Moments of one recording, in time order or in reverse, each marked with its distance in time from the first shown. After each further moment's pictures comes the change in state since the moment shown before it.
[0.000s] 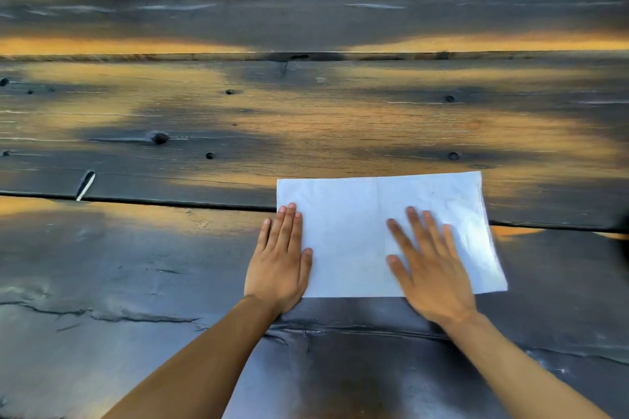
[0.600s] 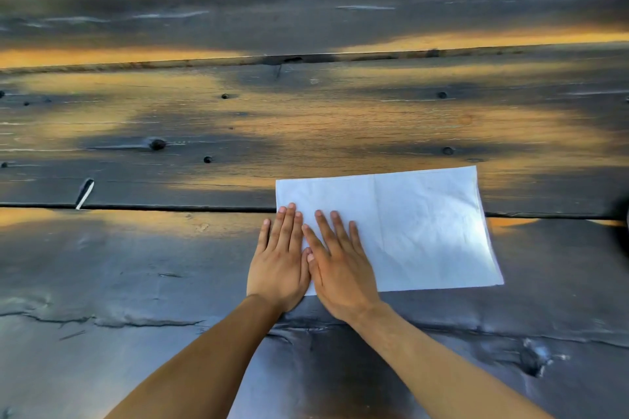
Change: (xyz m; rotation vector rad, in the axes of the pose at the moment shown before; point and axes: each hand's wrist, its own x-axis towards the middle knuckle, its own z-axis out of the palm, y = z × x) left_hand -0.001 -0.001 0.000 0.018 -0.006 0.015; right_hand 0.025 -0.143 0.003 0.167 -0.017 -0.136
